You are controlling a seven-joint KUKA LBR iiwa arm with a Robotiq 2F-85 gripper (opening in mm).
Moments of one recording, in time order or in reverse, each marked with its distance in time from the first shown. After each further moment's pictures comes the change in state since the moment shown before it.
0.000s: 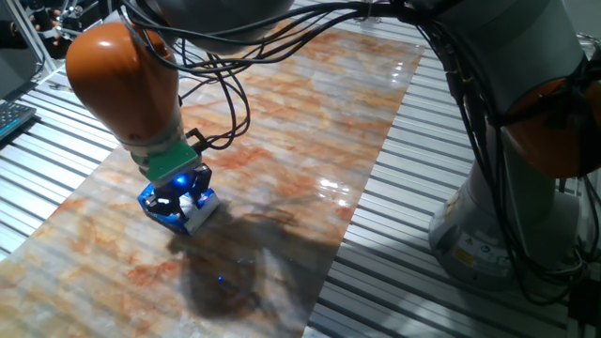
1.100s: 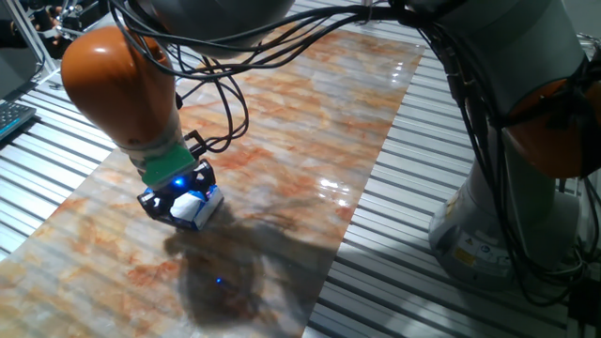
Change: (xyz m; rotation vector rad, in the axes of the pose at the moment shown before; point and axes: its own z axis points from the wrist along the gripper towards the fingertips) arm -0.001 -0.001 0.001 0.014 -0.017 0.049
